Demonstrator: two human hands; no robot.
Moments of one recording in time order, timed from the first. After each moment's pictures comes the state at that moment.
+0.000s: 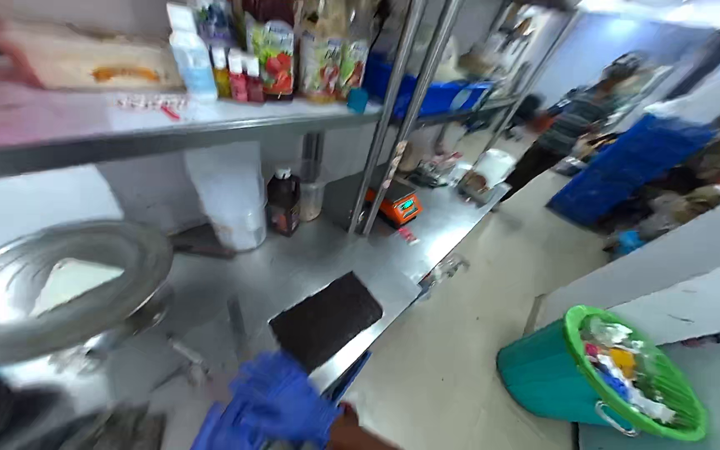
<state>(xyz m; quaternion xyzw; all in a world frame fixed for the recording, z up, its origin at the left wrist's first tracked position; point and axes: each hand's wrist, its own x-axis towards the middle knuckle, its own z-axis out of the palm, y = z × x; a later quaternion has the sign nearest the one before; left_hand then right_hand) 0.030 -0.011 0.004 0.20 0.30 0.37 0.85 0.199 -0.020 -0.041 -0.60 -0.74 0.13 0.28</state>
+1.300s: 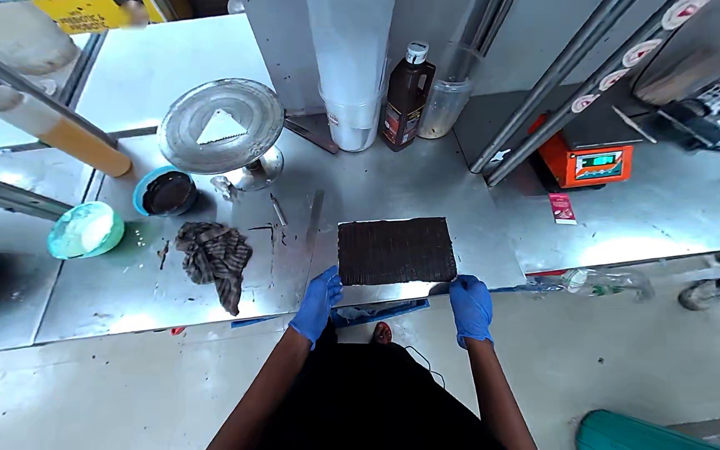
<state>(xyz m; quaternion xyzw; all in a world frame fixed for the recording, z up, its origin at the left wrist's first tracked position) 0.165 -0.015 -0.045 0.17 0.64 0.32 0.68 0.463 -0.062 -0.056 -0.89 -0.34 0.25 0.19</state>
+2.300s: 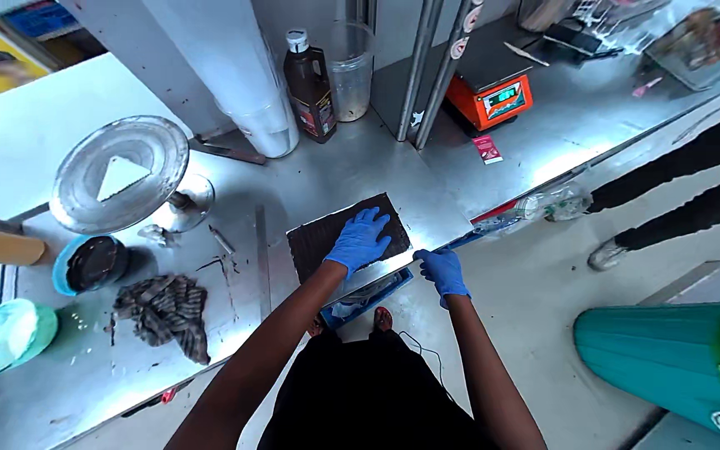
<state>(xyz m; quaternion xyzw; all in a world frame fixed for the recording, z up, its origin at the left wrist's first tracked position) 0.339 0.071 -0.032 0.90 0.34 -0.03 0.27 0.507 -0.073 -0.099 -0.84 -0.08 0.42 0.33</state>
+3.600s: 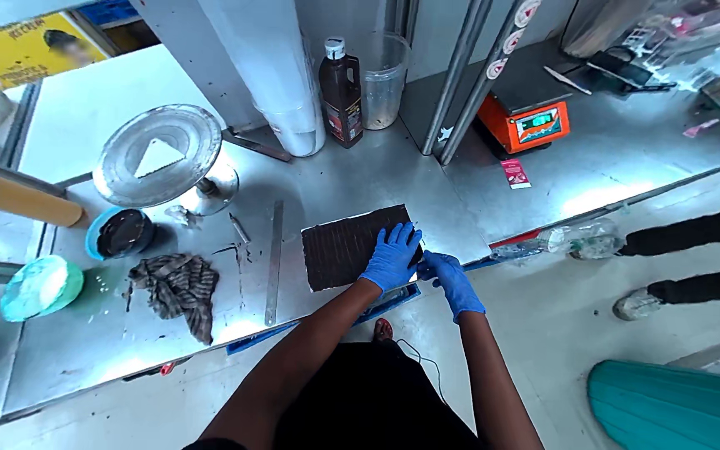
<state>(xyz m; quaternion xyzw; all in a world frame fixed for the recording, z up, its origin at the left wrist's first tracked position) 0.376 0.030 -0.070 0.91 0.35 -0.03 0.20 0.508 -0.059 -0.063 -0.74 -0.24 0.51 0.37</state>
